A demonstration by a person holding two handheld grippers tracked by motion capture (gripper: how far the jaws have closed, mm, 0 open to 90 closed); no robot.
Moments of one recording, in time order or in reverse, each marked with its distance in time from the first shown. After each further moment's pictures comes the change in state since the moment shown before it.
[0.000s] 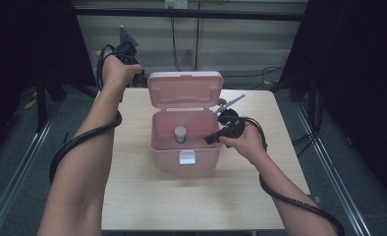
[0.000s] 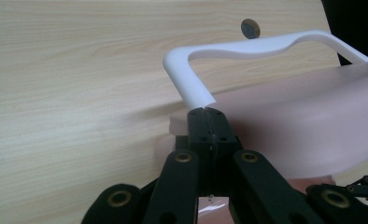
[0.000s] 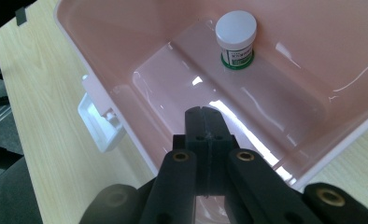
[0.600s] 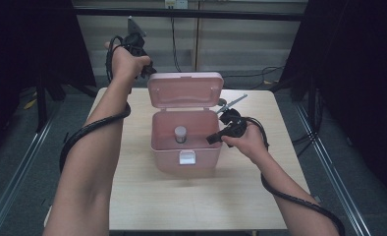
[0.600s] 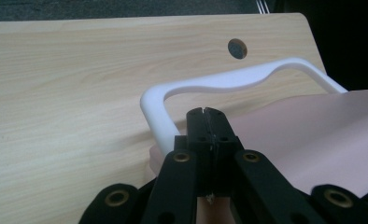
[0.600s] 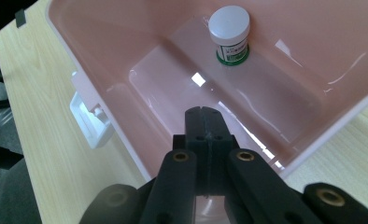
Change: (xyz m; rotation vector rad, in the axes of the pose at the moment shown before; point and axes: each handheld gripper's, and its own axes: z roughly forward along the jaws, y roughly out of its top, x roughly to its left) left arm -0.019 0.020 0.003 -0.034 -0.007 0.043; right arm -0.009 -0.004 0.000 0.001 0.013 0.022
